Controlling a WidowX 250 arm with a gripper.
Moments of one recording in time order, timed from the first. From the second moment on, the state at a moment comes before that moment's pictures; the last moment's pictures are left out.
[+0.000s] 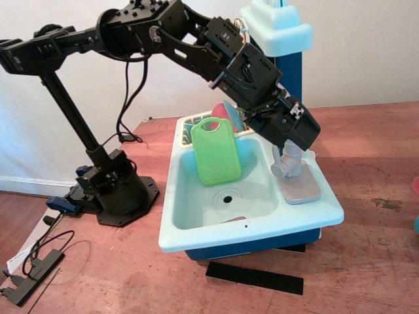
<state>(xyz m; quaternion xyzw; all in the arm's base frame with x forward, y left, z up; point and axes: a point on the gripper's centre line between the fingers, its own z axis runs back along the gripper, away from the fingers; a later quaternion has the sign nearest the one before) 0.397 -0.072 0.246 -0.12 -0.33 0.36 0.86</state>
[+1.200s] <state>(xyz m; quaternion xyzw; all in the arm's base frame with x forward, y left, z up) 0.397 -0.061 0.200 -0.08 -0.32 0.37 0.87</state>
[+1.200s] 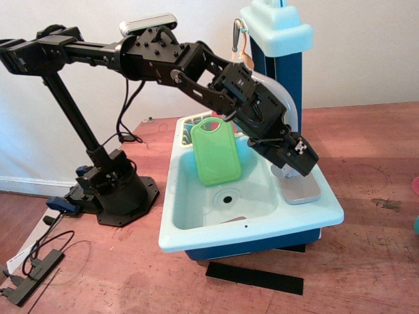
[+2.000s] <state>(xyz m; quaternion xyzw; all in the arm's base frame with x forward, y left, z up) 0.424 -0.045 0.191 -0.07 -0.33 0.40 0.85</state>
